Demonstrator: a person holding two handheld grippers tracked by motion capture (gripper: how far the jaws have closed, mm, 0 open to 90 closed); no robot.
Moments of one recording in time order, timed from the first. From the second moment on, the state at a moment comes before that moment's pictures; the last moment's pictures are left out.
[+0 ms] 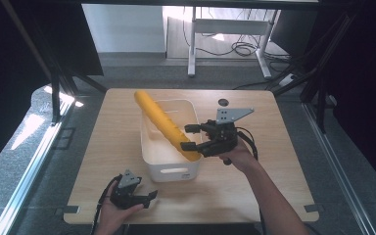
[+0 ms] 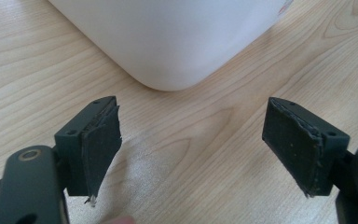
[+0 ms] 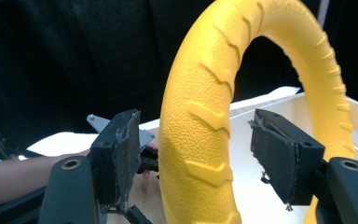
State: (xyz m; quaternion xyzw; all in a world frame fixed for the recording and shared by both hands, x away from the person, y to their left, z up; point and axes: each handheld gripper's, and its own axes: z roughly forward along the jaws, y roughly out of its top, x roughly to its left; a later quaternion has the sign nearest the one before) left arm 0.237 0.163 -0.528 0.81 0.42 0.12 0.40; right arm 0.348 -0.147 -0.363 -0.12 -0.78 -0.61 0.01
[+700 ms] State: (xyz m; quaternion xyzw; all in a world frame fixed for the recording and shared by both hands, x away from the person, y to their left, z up) left arm 0.235 0.165 -0.527 0.81 0.42 0.12 0.40; right arm 0.337 -0.236 -0.415 -0.23 -0.78 -0.58 -0.09
